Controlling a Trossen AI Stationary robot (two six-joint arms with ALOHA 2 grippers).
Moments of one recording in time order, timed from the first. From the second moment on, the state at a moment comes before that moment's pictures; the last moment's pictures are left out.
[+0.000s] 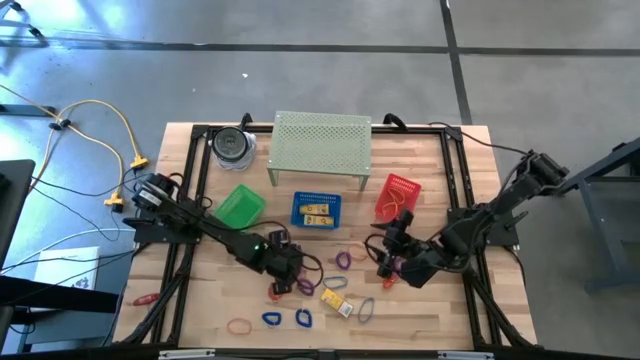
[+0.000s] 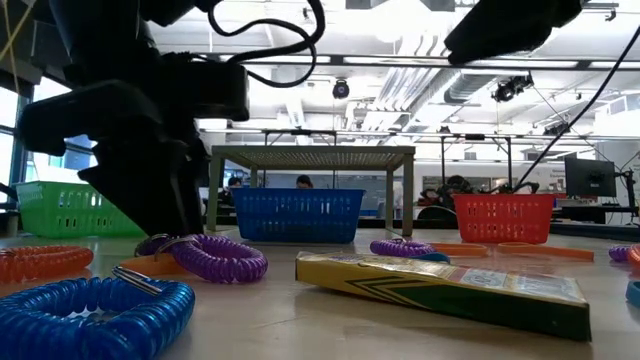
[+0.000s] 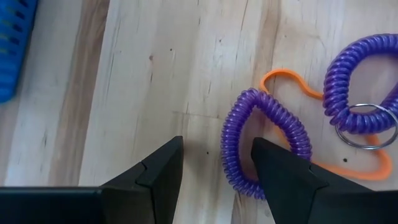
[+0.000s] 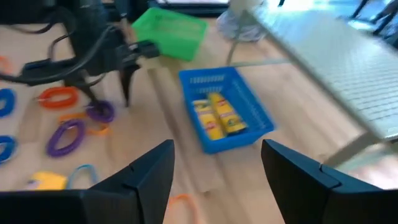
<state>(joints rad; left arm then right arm) -0.44 1.84 0.99 -0.38 -0.24 -0.56 0.62 1.36 0.88 -0.36 0.90 0.60</state>
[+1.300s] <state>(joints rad) -0.52 1.85 1.09 -0.60 -0.49 -0.61 0.55 1.65 0.88 0.27 0.33 0.21</state>
